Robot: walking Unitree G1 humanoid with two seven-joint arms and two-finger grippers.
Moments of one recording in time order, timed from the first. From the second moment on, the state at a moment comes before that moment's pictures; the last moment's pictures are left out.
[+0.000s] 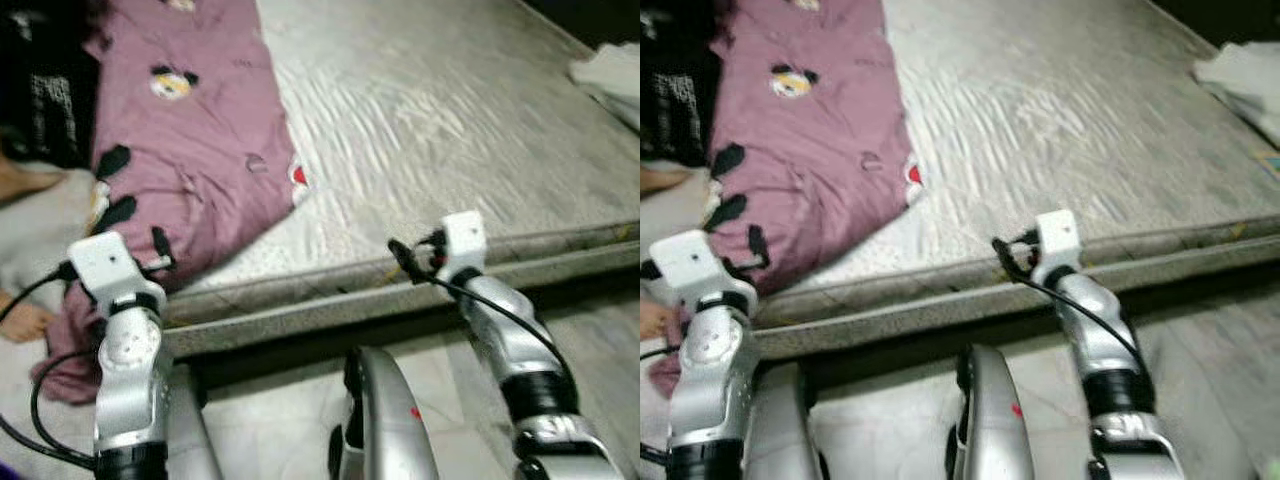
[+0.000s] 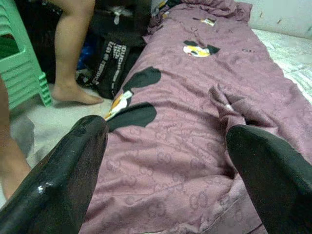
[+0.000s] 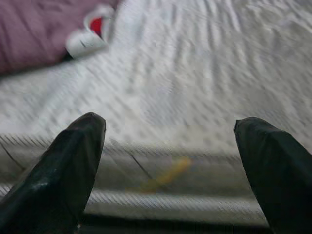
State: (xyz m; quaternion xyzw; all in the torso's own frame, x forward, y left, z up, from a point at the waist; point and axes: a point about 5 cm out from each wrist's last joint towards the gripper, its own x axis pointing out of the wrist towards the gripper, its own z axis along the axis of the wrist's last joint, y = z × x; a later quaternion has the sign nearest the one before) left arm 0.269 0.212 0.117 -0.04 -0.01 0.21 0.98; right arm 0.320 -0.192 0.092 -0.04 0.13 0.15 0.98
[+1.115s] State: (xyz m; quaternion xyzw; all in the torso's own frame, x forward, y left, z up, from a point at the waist) left arm 0.338 0.181 0.092 0.03 0.12 0.07 0.99; right arm 0.279 -0.251 0.100 -0.10 0.17 0.10 0.98
